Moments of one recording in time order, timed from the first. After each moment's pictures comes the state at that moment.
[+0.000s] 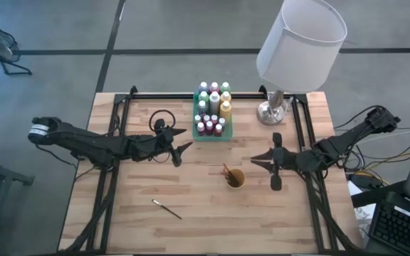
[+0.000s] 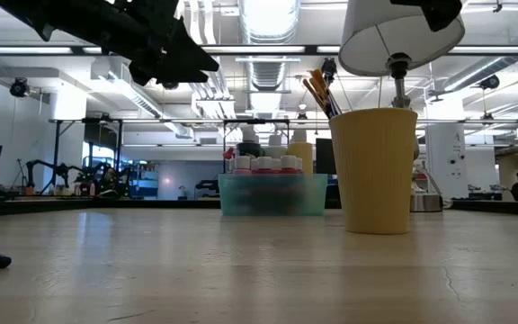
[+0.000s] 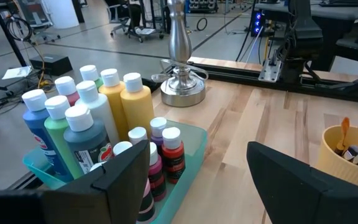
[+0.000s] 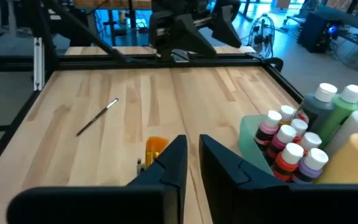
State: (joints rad) left arm -0.11 1.11 0.58 0.32 -0.57 -0.11; right arm 0.49 0.91 0.72 -0.21 0.60 0.23
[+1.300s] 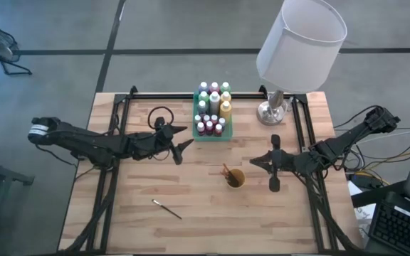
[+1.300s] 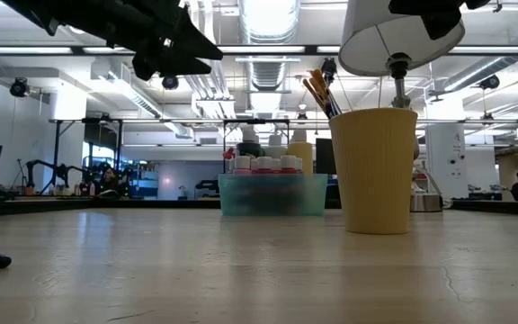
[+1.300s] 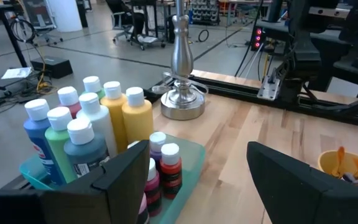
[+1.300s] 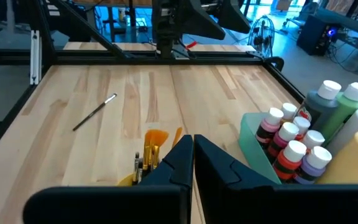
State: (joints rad) left arm -0.09 1.11 0.61 0.34 -0.57 -0.13; right arm 0.50 0.91 0.67 -0.14 0.60 0.21
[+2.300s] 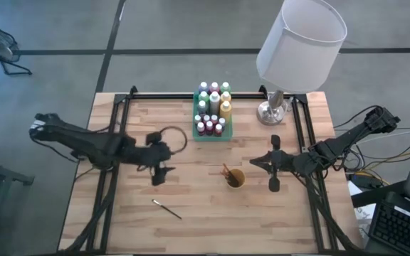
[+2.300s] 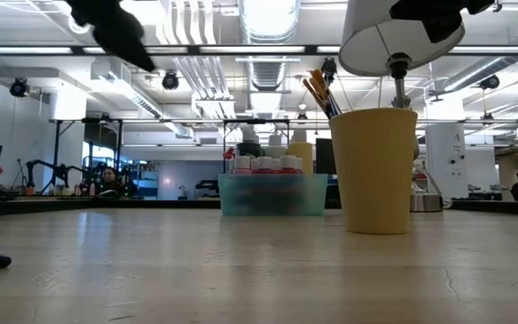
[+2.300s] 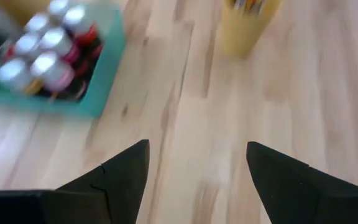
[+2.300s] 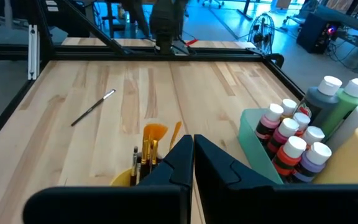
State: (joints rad) left arm -0.27 1.10 0.96 -0.65 -0.30 -0.31; right arm 0.50 0.91 0.65 -0.14 0.60 0.21
